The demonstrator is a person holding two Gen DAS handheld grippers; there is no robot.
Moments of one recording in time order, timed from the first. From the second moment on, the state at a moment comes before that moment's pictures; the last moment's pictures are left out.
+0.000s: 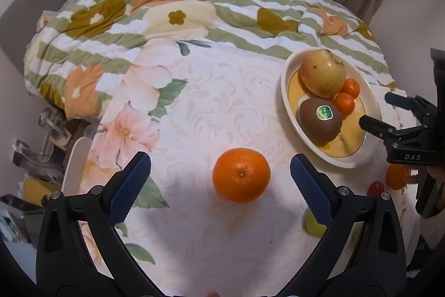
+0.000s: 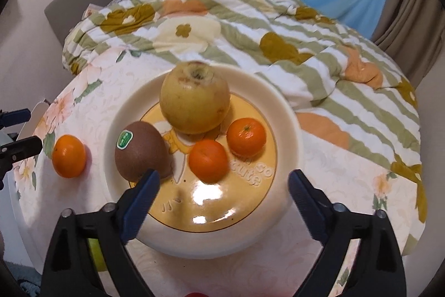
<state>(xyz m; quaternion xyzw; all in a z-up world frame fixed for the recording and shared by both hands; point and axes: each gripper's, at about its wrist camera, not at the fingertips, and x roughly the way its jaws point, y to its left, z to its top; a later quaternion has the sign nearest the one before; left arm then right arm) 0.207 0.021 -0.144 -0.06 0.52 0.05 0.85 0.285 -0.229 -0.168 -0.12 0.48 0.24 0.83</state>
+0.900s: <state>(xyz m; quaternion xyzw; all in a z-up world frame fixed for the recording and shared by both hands) 0.110 0.048 -0.028 -0.02 0.41 -0.04 0.91 0.122 -0.270 -0.035 -0.03 0.42 0.07 0.90</state>
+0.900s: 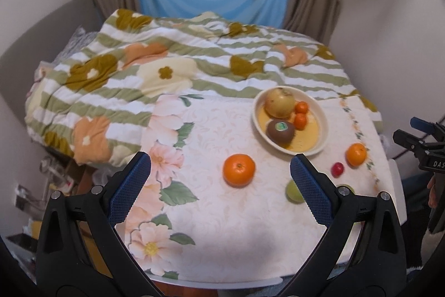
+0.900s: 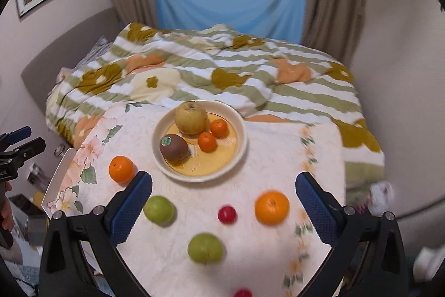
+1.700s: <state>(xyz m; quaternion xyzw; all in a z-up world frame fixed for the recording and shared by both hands) 0.104 -0.093 -0.081 0.09 0.45 -0.27 0.85 -0.003 -0.323 -0.092 0.04 0.47 -0.05 0.88</state>
